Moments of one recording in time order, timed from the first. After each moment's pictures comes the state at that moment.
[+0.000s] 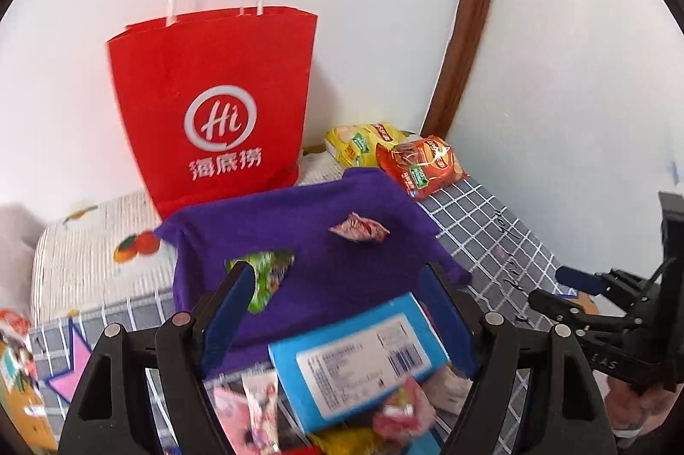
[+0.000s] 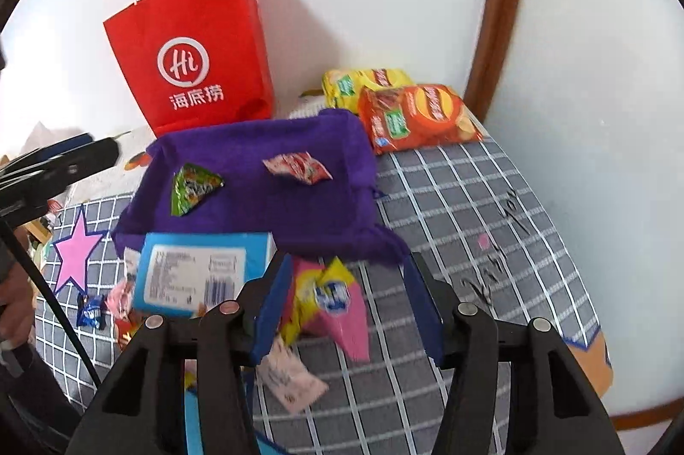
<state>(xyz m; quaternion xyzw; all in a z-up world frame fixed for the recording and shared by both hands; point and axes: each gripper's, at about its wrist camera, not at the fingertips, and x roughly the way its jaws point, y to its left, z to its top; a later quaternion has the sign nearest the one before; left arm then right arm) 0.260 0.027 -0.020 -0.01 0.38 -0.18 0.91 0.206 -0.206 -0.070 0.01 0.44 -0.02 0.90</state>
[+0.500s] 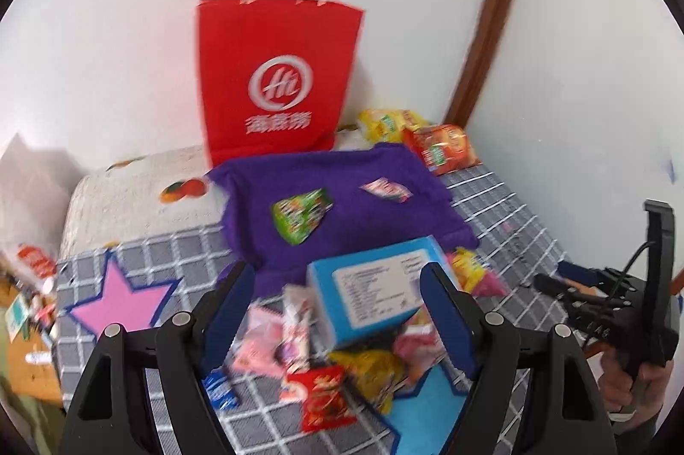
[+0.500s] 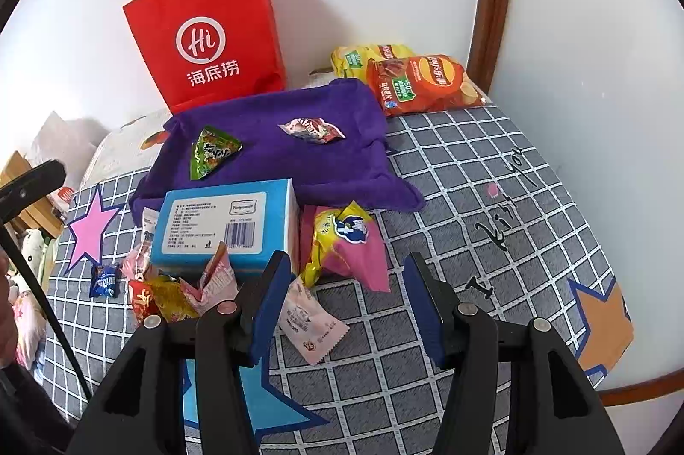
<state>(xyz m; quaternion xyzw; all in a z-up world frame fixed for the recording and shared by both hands) 0.192 0.077 -0.026 -0.03 0.39 -0.13 0.91 0.159 -0.199 -0.087 0.03 0.44 -0.01 0.90</state>
